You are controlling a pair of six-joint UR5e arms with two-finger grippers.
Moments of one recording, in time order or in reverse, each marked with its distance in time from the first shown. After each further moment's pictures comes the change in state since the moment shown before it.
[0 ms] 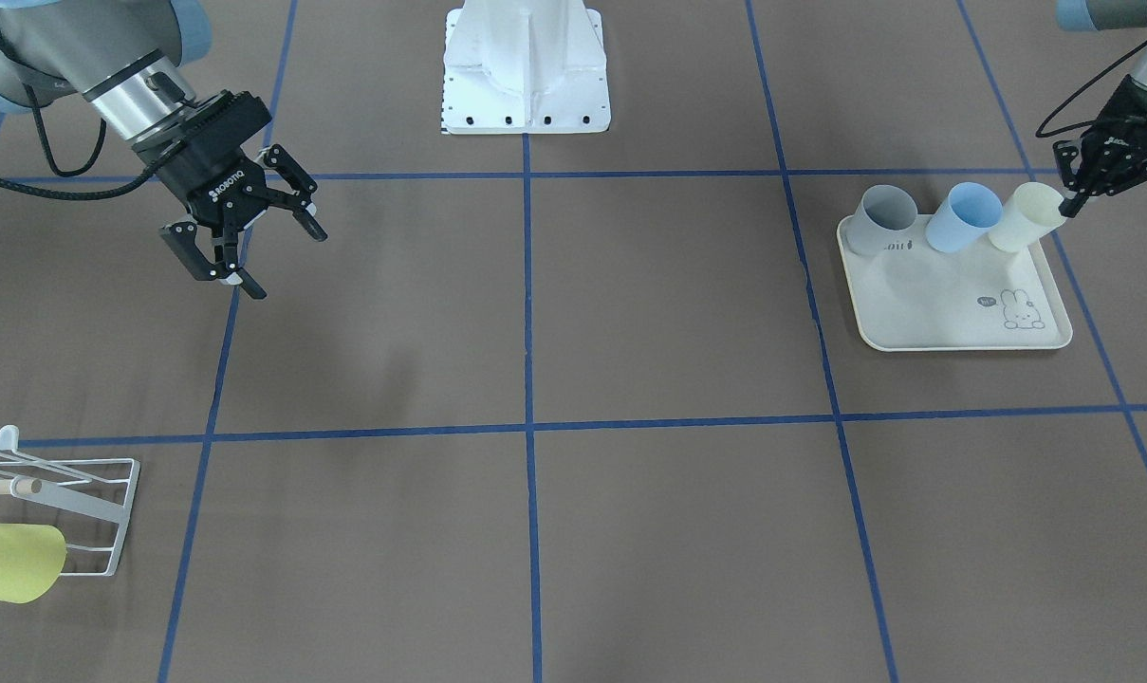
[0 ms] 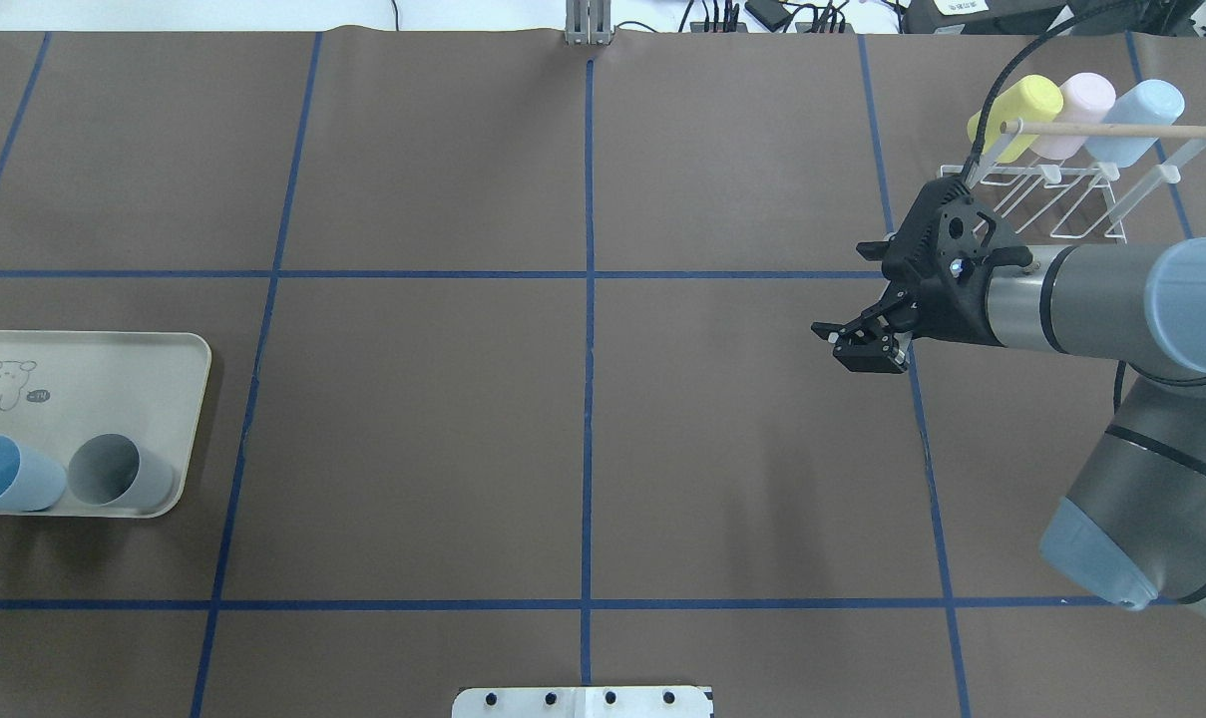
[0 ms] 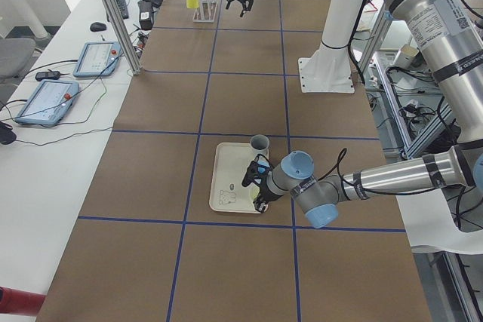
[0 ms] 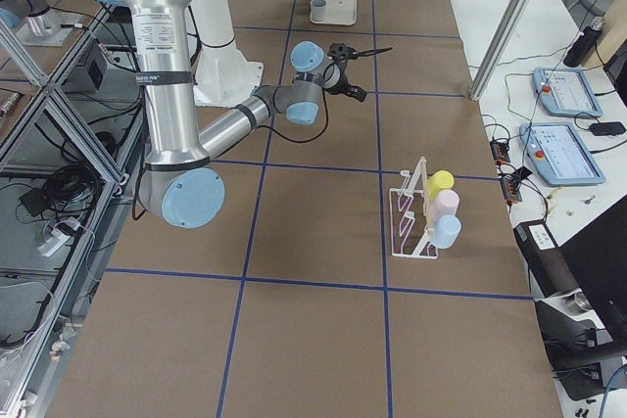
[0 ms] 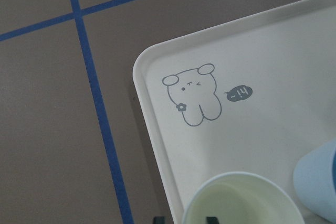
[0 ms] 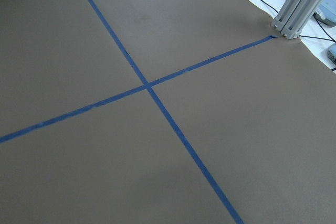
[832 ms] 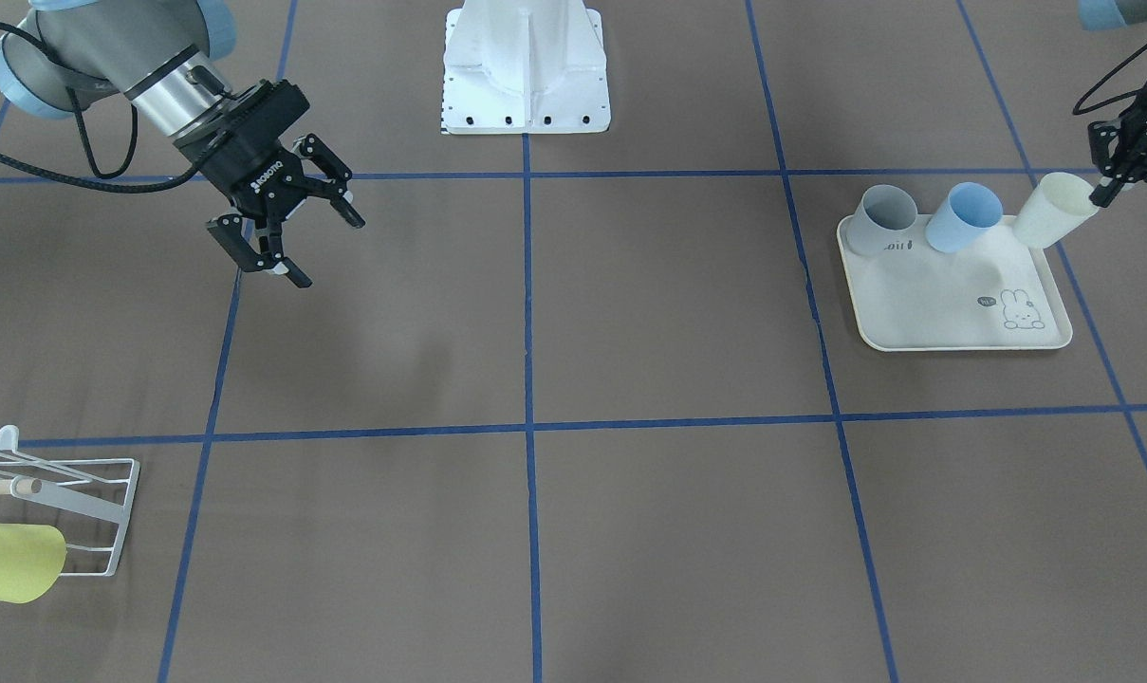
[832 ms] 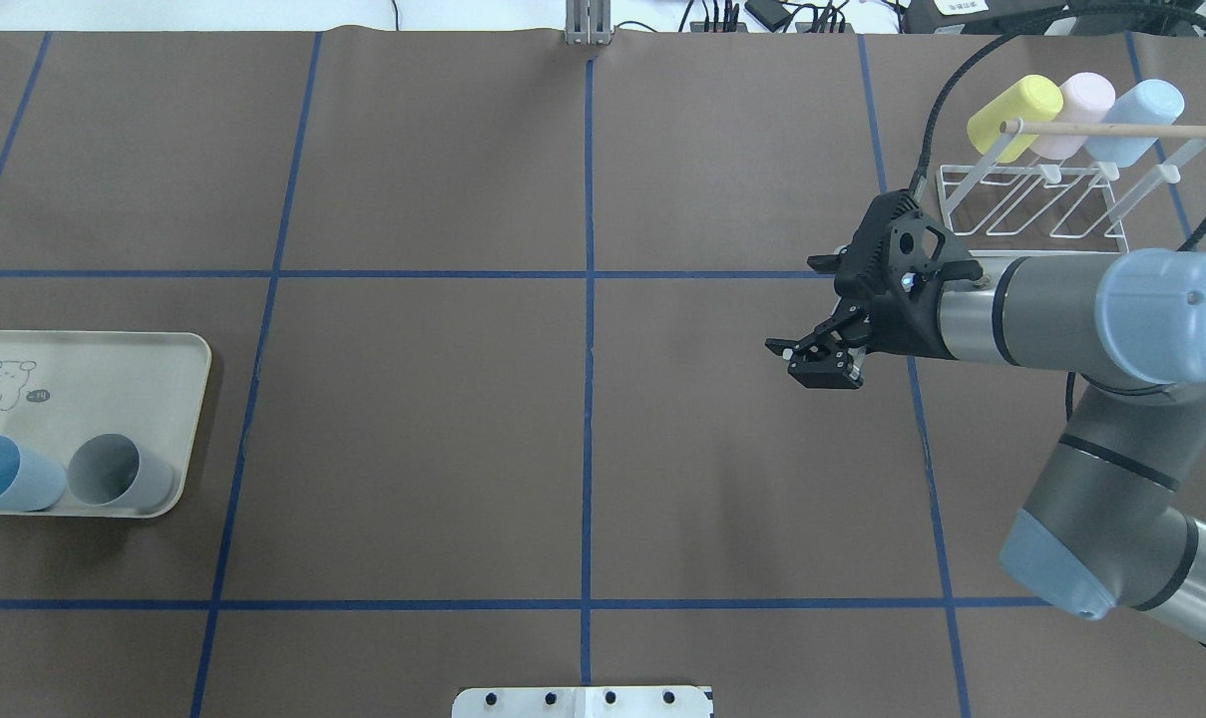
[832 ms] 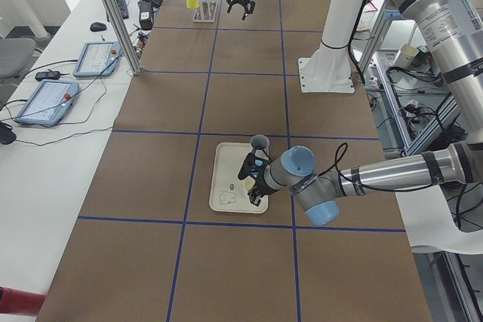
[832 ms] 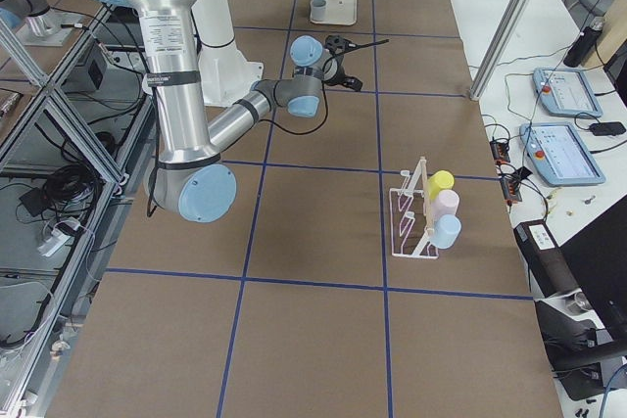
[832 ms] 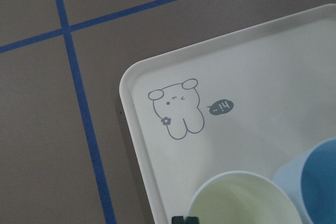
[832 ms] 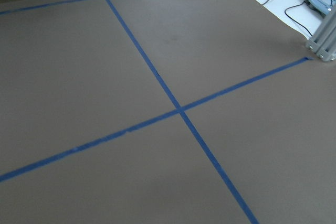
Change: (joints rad) left arm -0.267 -0.019 -0.094 0.075 -0.205 0.085; right arm -0.060 0.076 -0.019 0.014 0.003 0.002
